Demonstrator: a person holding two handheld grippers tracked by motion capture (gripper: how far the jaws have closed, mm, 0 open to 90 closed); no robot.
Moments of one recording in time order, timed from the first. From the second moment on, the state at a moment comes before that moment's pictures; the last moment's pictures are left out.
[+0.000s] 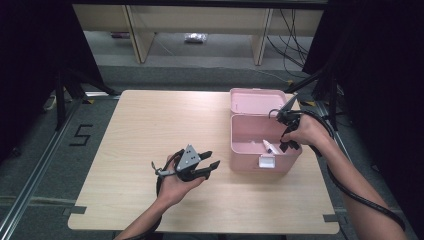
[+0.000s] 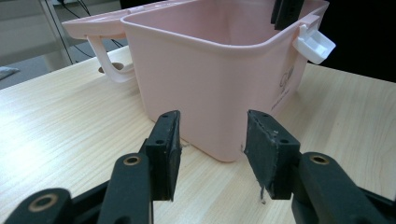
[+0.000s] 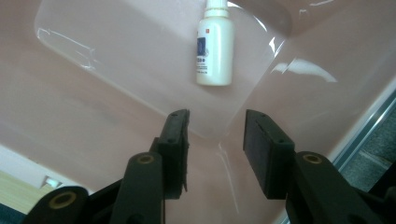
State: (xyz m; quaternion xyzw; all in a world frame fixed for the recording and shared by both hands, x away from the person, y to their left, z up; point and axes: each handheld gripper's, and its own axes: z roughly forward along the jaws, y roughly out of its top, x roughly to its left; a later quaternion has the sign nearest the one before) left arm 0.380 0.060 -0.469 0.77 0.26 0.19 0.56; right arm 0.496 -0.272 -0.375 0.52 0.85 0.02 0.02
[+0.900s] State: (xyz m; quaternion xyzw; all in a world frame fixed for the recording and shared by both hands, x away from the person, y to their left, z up) left arm 0.375 0.058 -0.455 0.77 0.24 0.18 0.56; right arm 0.496 -0.286 -0.351 0.54 0.83 0.07 0.04
